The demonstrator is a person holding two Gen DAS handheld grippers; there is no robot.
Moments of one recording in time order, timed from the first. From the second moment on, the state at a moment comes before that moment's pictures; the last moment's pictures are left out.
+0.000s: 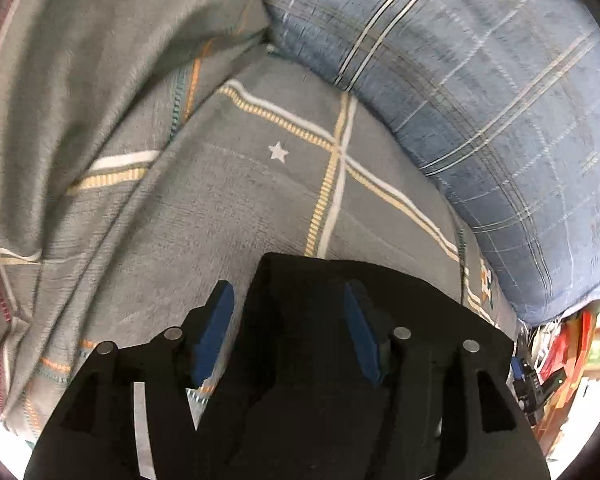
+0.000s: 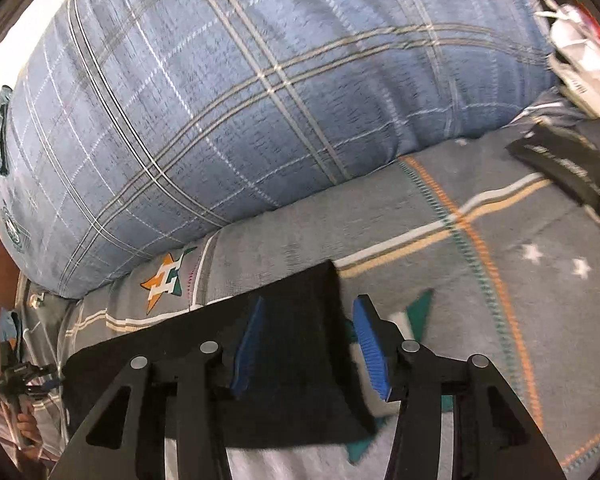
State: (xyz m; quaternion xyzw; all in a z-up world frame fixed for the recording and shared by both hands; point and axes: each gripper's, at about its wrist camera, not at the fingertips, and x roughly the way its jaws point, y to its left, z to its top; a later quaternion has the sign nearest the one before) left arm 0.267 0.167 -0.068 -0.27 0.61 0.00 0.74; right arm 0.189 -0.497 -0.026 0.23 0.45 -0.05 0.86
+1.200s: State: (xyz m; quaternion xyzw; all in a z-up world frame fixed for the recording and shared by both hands) left arm 0.083 0.112 -0.004 -0.17 0.50 -0.06 0.85; right arm -0.044 -0.437 0.002 0.18 0.34 -0.03 0.92
